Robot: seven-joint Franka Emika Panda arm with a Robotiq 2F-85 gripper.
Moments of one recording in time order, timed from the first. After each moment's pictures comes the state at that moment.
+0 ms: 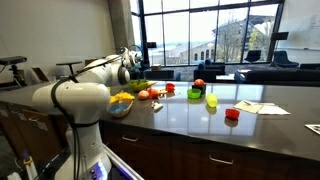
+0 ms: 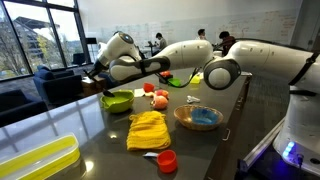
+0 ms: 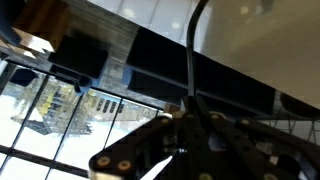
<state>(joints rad) 0.64 1.30 -0.04 -0.37 -0.26 2.66 0.02</state>
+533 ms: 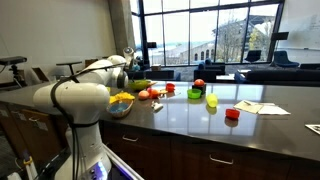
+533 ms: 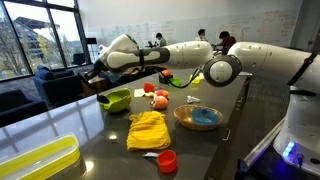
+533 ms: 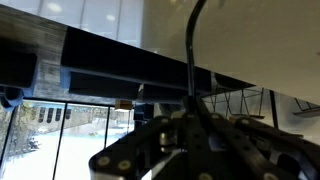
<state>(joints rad) 0.60 1.31 0.26 -0.38 0.00 2.64 -0.36</state>
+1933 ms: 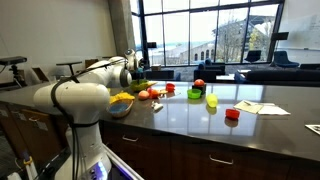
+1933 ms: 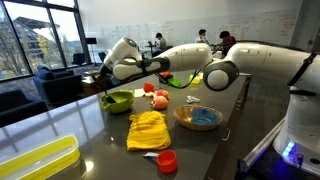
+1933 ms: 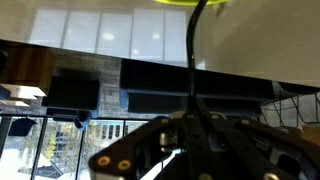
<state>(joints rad) 0.60 1.32 0.02 -0.37 -0.07 2.63 0.04</state>
